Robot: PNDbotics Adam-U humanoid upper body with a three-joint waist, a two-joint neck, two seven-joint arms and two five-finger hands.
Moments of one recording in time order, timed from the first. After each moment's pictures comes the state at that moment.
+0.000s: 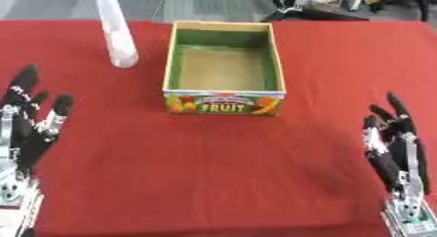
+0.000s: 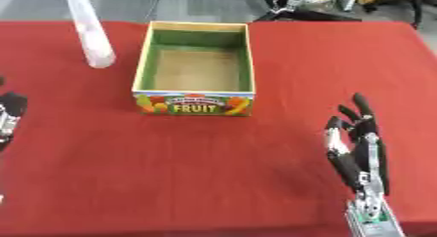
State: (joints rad) left arm -0.13 0.25 0.05 -1.74 -0.05 -0.13 0.18; right arm -0.09 -0.18 0.03 -1.54 0.10 -0.45 -0.28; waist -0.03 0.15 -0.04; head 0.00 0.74
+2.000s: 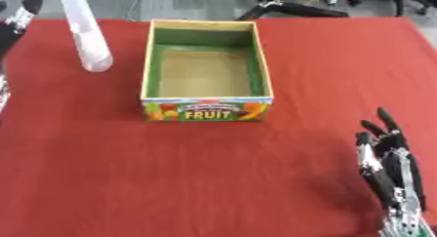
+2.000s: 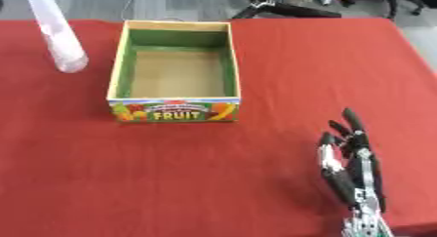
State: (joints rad) left arm -0.93 0.57 -0.05 -0.79 0.18 -0.20 0.16; right arm -0.12 -0.18 0.06 -1.56 0.08 -0.44 -0.25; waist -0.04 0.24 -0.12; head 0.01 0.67
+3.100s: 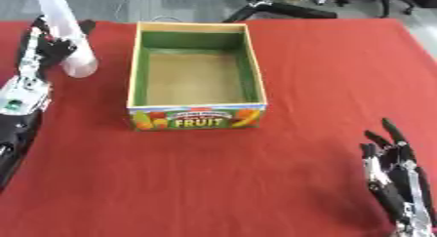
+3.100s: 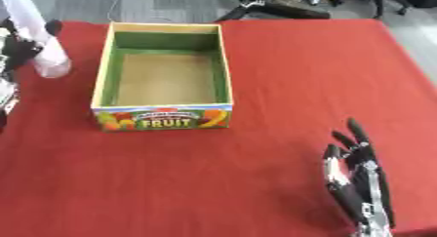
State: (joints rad) left arm -1.03 0.53 -0.06 -0.64 0.06 -0.19 0.19; right arm -0.17 -0.17 0.09 -1.56 0.06 -0.44 -0.22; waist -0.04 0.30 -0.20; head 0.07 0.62
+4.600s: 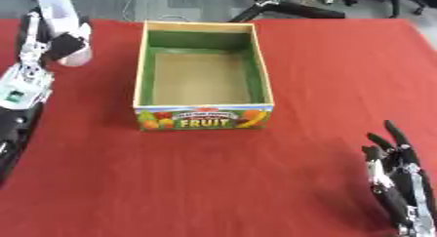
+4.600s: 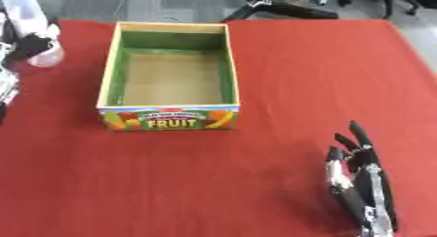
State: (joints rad) left arm -1.01 0.58 -0.08 -0.87 0.00 -0.14 0.21; right arm -0.17 -0.16 0.09 -1.56 0.06 -0.44 -0.22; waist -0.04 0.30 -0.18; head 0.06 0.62
